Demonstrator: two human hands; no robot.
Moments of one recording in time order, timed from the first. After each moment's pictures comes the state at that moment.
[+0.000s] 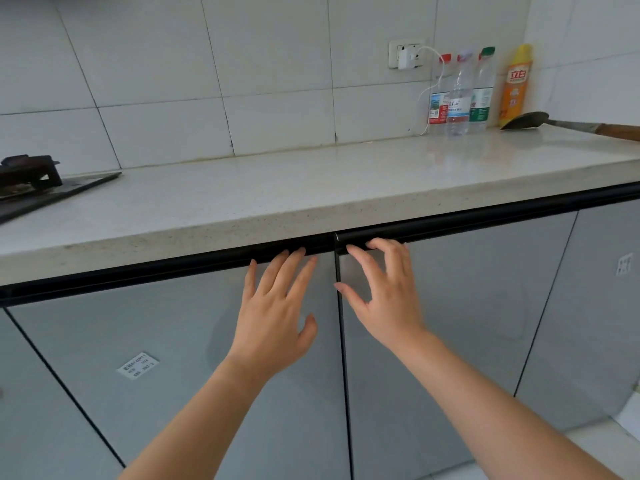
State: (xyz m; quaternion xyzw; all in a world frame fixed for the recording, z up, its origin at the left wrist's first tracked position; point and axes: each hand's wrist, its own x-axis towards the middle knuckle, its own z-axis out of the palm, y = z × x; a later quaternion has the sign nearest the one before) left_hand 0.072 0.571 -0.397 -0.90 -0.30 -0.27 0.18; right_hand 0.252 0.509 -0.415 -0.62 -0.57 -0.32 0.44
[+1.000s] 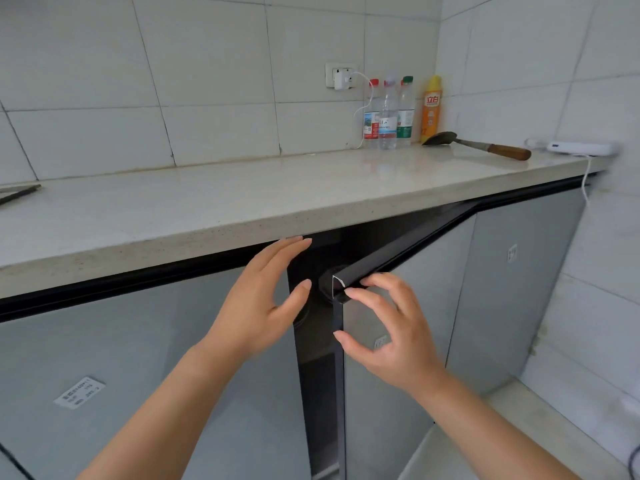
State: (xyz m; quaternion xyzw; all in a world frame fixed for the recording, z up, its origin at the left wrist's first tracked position) left_hand 0.085 0.529 -0.344 -0.90 -0.12 -0.38 -0.15; right_hand 0.238 0.394 -0.407 -0.59 -0.58 -0.30 0.47
